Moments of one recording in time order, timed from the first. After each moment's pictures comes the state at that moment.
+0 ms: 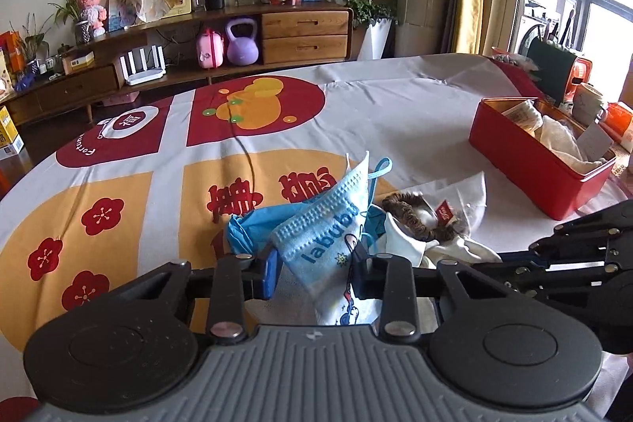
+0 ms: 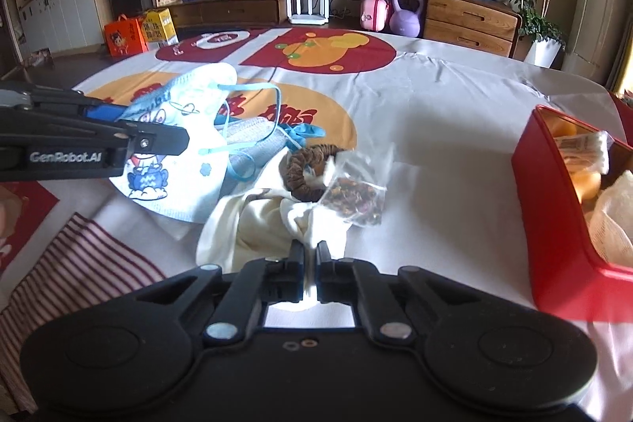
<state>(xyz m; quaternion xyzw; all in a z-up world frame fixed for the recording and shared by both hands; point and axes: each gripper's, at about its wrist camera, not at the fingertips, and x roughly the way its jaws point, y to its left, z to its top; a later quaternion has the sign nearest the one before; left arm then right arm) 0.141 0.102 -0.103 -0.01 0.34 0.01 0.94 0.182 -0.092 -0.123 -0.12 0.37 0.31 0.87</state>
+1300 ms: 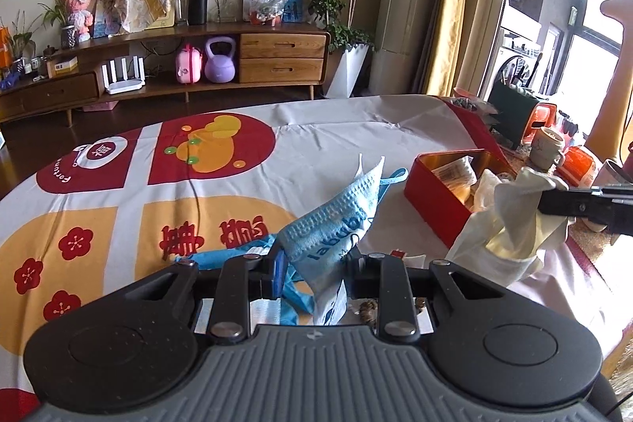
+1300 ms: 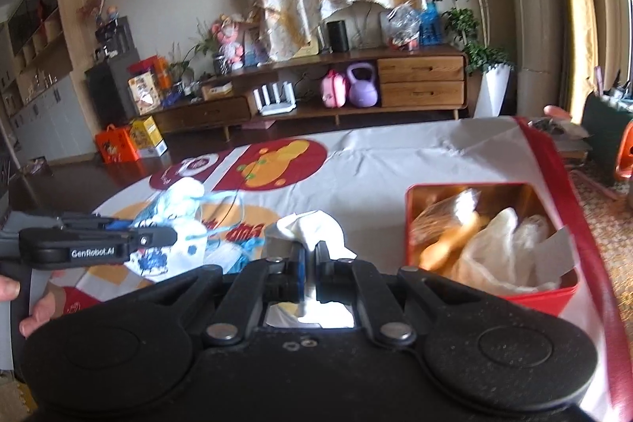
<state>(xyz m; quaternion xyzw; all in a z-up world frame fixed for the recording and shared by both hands) 0.134 0.056 -0.035 -0.05 0.32 -0.02 0.95 0.173 -0.212 -0.009 0.00 0.28 0.29 0.92</state>
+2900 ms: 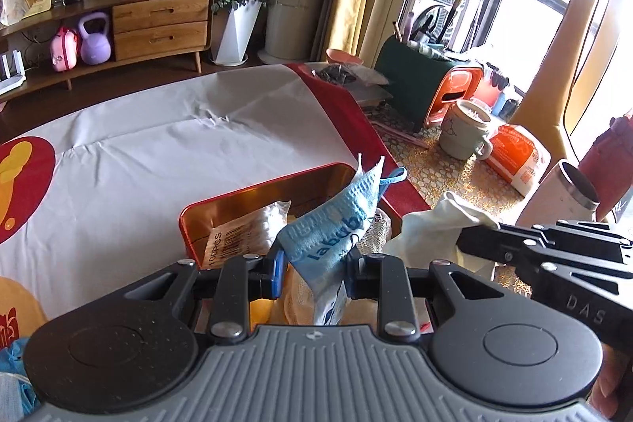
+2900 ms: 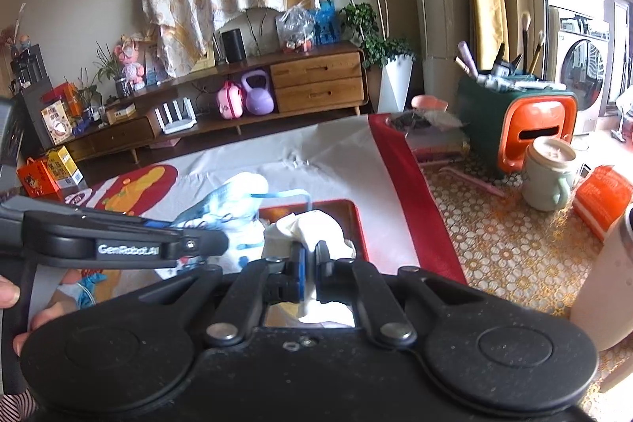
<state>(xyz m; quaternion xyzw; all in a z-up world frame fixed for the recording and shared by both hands) 0.318 -0.150 -0.049 -0.04 0.38 -0.15 0.91 0.271 -0.344 -0.031 0.02 0.30 0.17 0.94</state>
